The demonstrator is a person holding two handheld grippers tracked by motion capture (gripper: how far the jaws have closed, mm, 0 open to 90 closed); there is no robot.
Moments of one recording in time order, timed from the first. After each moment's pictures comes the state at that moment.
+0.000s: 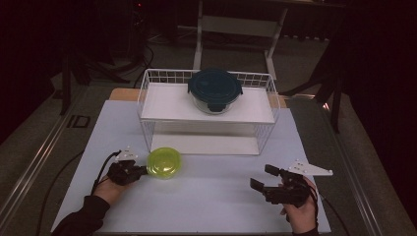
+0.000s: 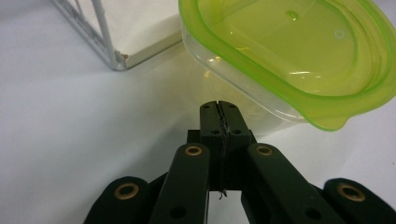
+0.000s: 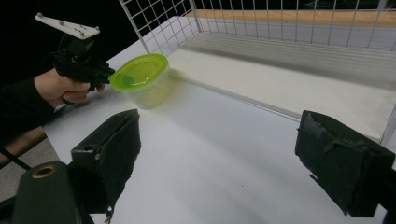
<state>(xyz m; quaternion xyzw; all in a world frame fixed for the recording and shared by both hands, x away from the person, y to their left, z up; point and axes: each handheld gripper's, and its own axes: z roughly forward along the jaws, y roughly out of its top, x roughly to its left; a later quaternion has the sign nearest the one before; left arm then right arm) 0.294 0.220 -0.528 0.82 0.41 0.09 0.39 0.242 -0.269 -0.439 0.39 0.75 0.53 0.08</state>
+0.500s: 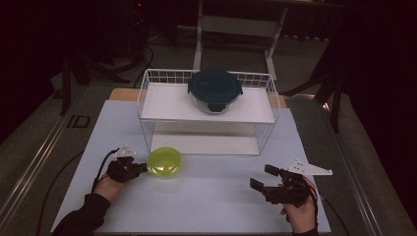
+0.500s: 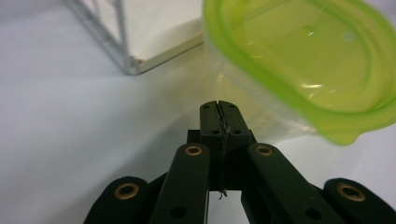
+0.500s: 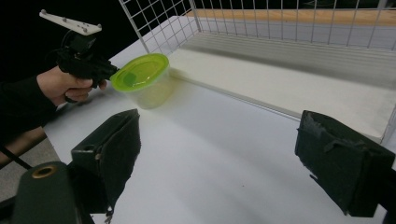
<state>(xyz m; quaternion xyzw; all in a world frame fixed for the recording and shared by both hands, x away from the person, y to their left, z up) 0.301 0.224 -0.528 0.81 0.43 0.09 0.40 0.242 -0.268 -0.439 0.39 0.75 0.53 0.08</state>
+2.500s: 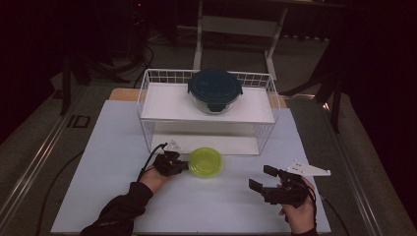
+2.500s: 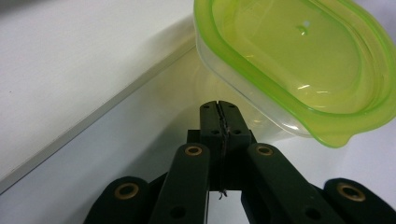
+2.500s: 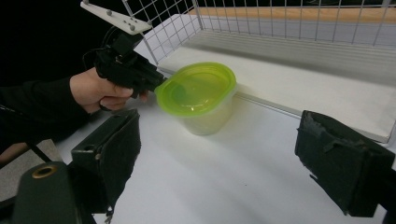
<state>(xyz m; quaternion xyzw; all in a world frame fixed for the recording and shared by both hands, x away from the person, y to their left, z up) 0.336 0.106 -0.528 0.84 0.36 0.04 0.40 0.242 -0.266 -0.442 0.39 0.75 0.53 0.08</state>
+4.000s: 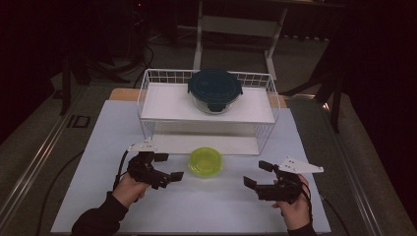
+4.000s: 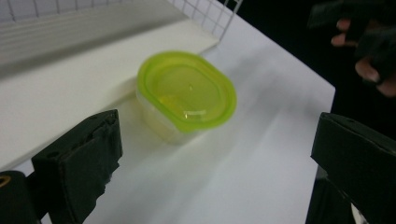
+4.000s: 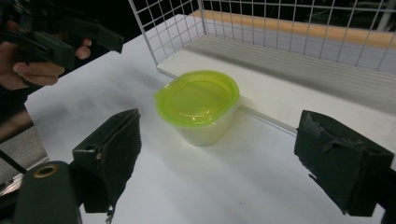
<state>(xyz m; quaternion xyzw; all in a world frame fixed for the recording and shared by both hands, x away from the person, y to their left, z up) 0.279 0.151 -0.449 0.78 0.37 0.01 0.50 0.250 -0.250 -0.438 0.35 0.77 0.52 0.11</state>
